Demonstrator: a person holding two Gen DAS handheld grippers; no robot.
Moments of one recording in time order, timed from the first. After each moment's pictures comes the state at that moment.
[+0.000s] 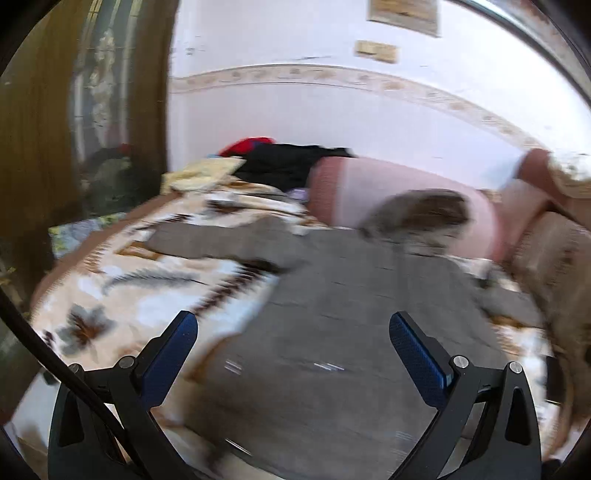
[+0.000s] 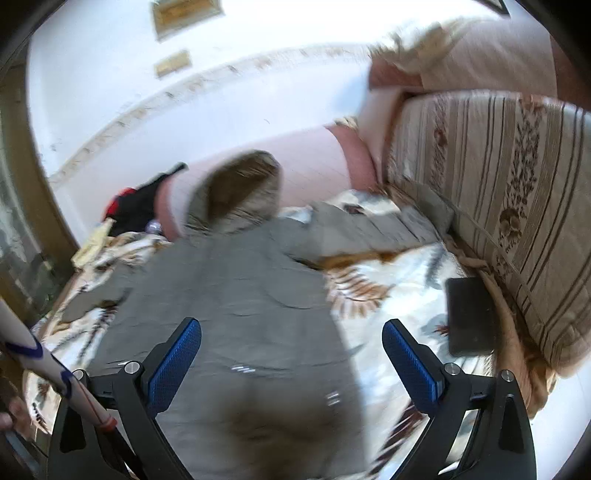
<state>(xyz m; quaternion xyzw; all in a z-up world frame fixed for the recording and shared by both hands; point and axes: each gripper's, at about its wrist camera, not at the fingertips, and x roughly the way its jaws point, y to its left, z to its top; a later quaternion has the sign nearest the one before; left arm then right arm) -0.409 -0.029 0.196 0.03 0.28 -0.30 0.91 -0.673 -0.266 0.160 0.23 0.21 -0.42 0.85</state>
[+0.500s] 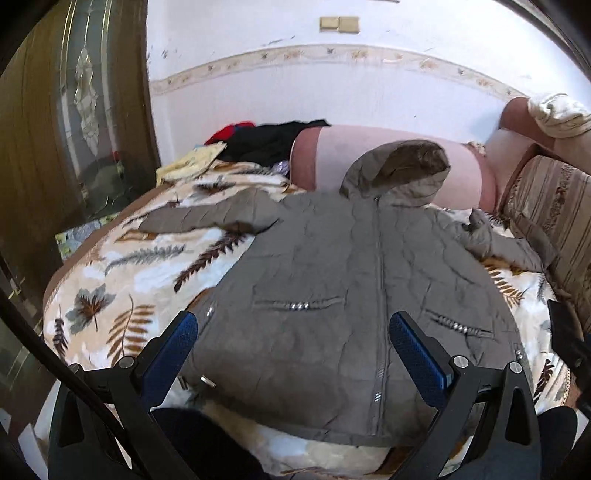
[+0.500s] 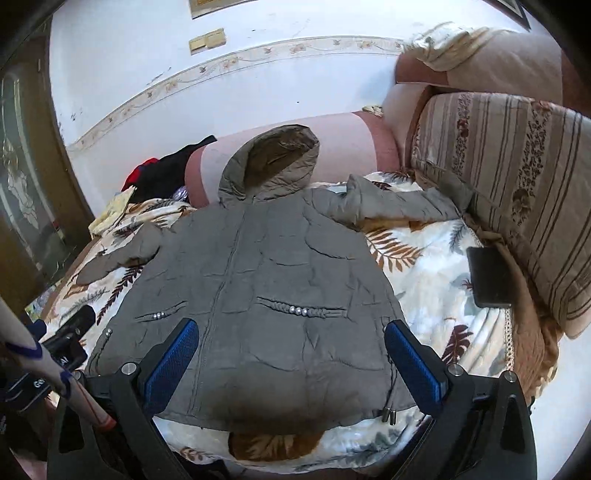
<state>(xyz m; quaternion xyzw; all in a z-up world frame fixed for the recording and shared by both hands) -0.481 -0.050 0.155 0.10 0.29 -0.28 0.91 -0.667 -0.191 0.135 0.22 0.24 -0.38 0.86</state>
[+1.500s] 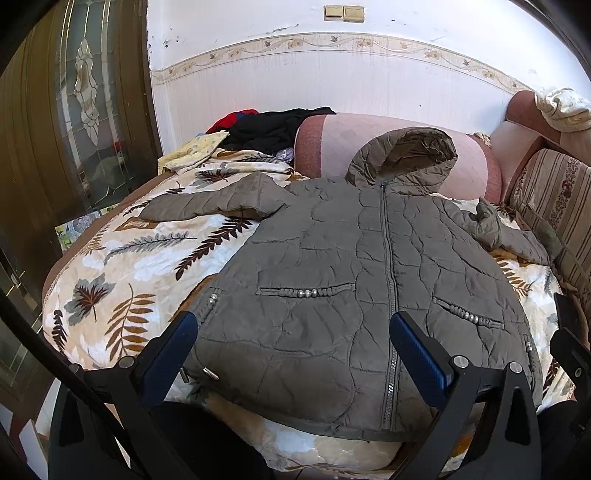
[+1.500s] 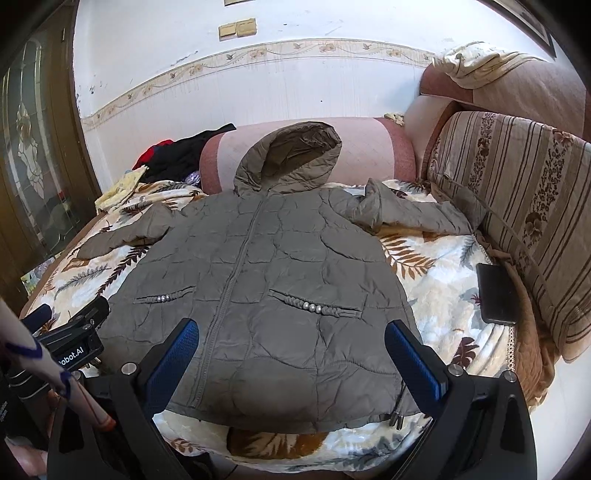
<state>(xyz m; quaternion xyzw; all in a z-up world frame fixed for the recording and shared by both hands) -0.473 -0.055 0.157 0.11 0.31 -0.27 0.90 -0.648 -0.177 0.131 0.18 0.27 -0.36 0.88</state>
